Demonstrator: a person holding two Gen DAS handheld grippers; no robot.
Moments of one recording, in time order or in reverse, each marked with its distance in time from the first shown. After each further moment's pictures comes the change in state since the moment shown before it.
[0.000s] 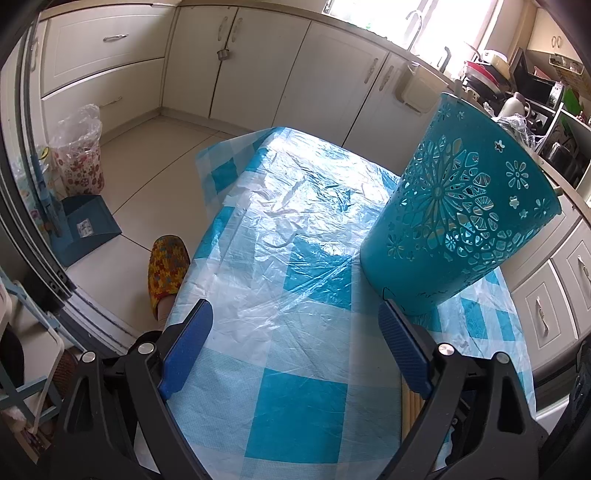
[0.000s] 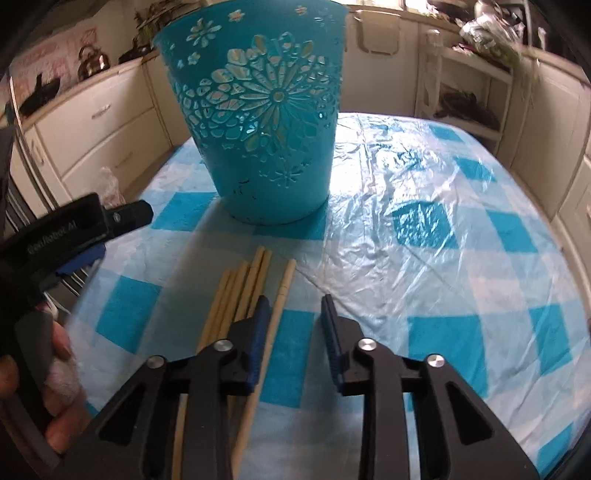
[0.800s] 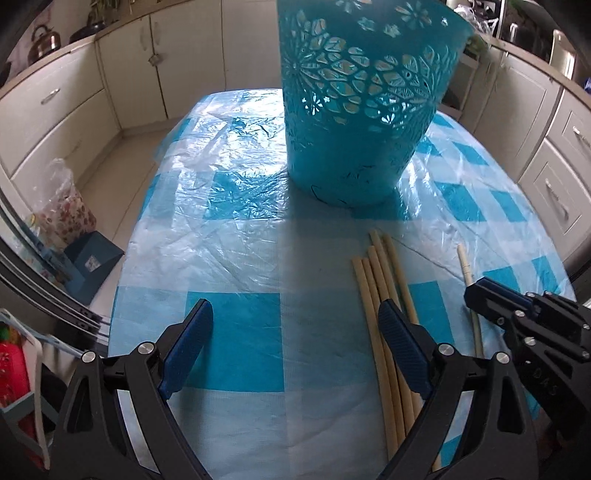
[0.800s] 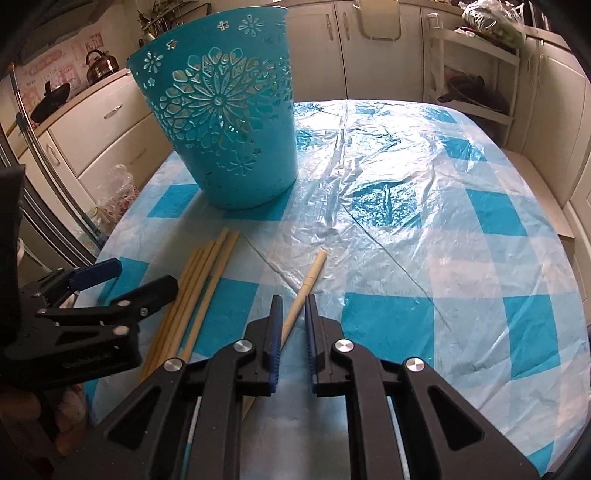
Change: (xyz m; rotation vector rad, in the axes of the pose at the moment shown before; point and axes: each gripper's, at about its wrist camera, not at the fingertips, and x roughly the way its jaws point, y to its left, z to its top) left arm -0.001 -0.070 -0.048 0.357 0.164 0.087; right arm -0.012 -0.053 -0.008 0.034 0.048 0.121
